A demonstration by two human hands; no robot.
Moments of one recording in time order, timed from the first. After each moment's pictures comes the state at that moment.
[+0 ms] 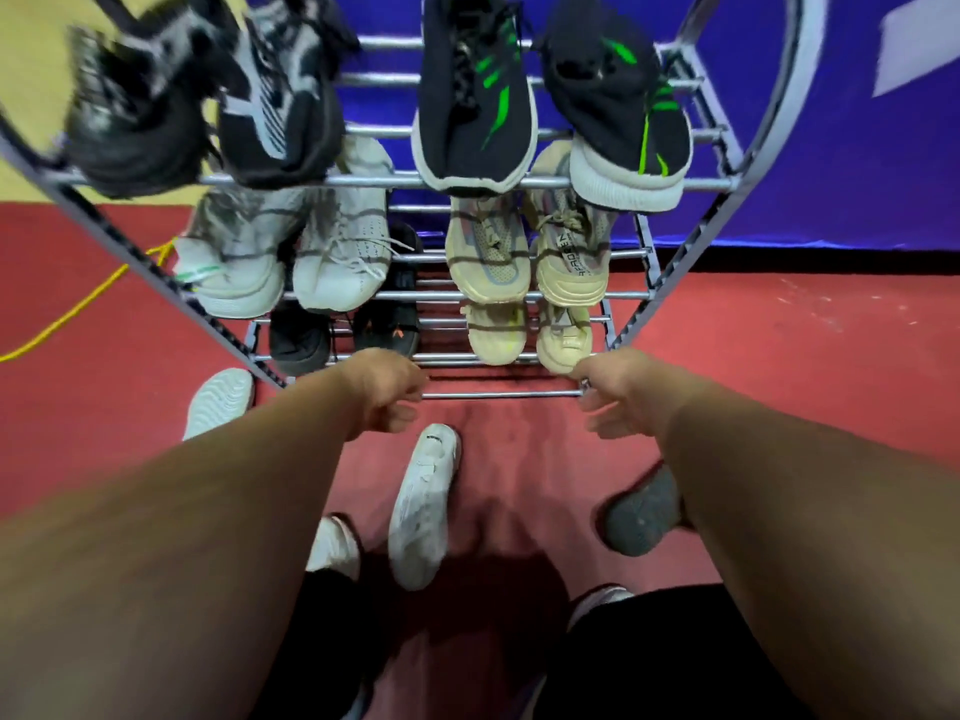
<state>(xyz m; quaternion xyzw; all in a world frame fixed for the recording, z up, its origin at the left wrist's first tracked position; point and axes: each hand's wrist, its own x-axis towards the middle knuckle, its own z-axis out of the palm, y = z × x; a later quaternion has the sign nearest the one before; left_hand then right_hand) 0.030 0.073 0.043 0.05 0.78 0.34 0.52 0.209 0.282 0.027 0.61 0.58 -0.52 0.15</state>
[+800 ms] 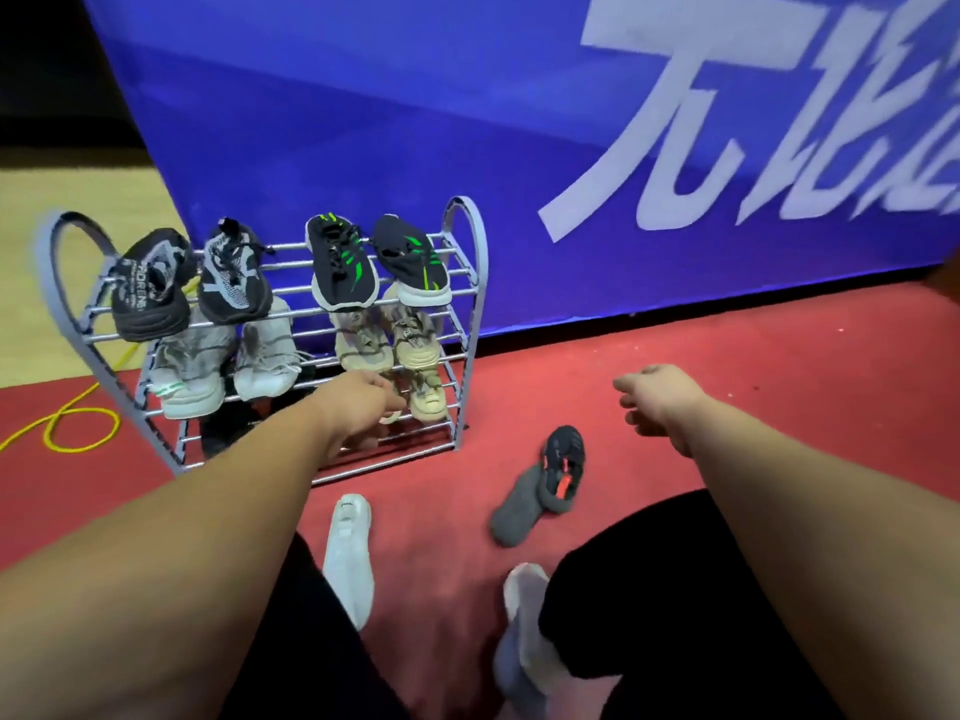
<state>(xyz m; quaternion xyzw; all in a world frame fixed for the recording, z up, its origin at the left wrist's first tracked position) 0.158 0.014 0.230 0.29 0.76 0.38 0.43 0.474 0.195 0.252 0.64 0.61 -0.43 -0.17</state>
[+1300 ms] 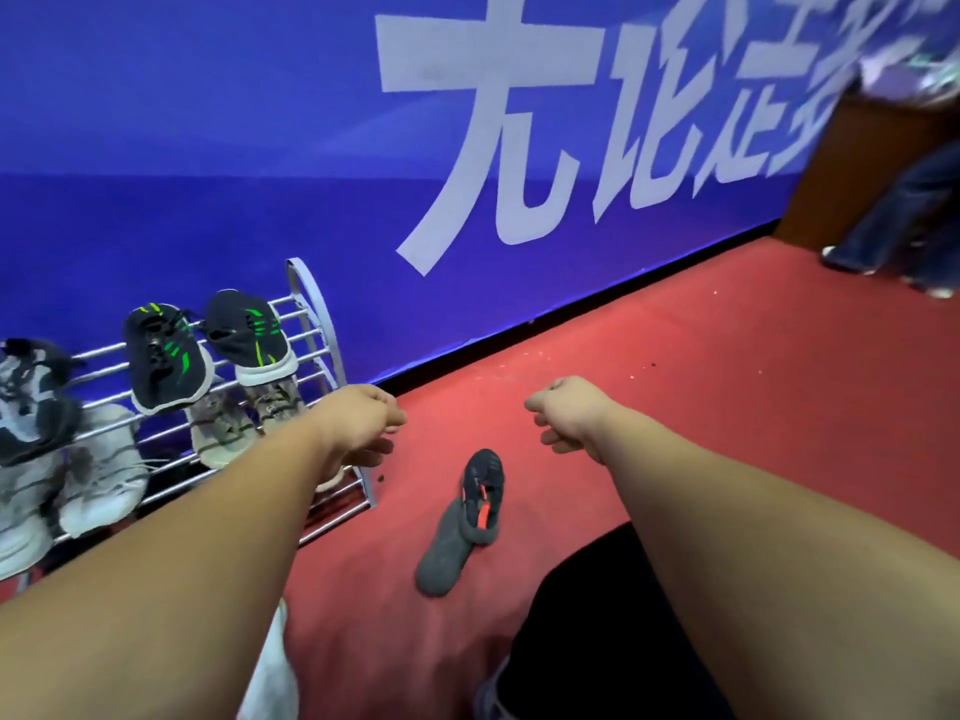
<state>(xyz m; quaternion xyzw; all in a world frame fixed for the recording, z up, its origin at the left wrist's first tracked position) 0.302 0.132 0.286 0.40 0.72 0.33 0.46 0.556 0.223 0.271 0.63 0.58 -0.48 -0.18</state>
